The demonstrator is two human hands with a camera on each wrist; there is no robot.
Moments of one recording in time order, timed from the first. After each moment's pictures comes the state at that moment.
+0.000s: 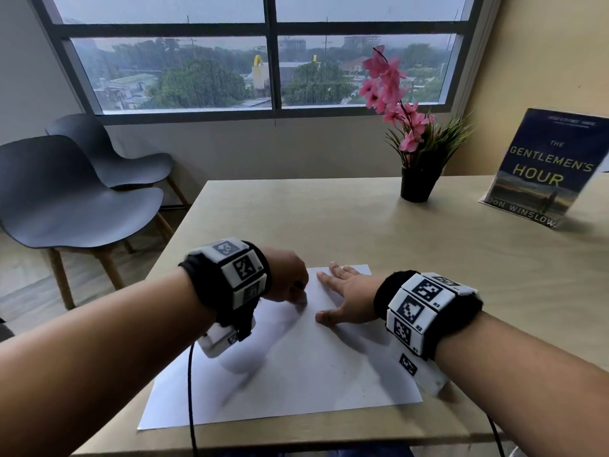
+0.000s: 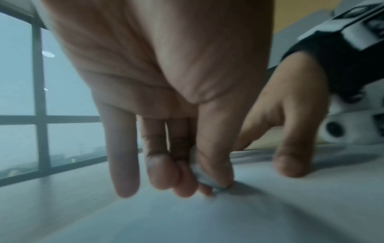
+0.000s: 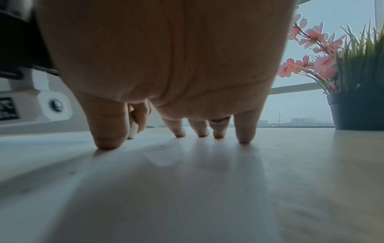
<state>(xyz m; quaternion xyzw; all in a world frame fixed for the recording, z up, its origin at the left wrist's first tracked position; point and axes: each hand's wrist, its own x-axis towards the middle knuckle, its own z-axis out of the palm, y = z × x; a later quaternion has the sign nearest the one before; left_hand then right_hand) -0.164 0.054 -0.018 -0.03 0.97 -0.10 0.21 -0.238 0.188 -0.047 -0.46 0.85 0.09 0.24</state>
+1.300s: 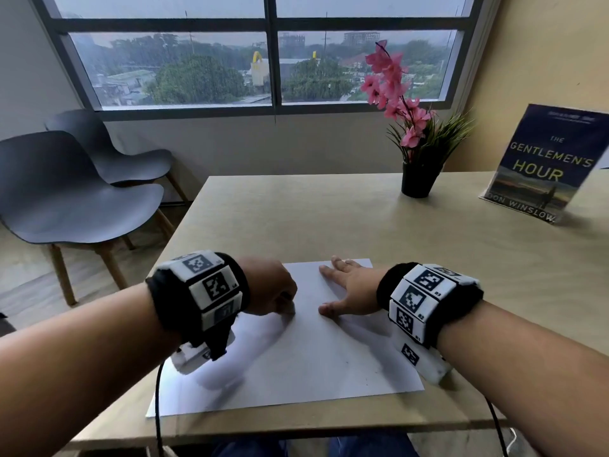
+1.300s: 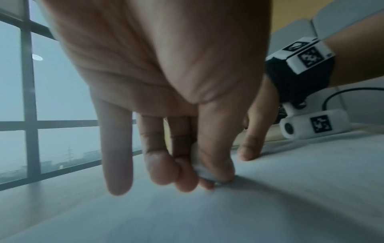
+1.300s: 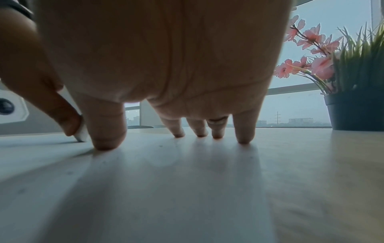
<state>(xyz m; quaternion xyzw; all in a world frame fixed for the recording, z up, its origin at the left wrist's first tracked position) -0.128 0.042 -0.034 0.00 0.98 -0.08 0.20 -0.236 0.190 -0.043 -0.46 0.85 0.09 0.24</state>
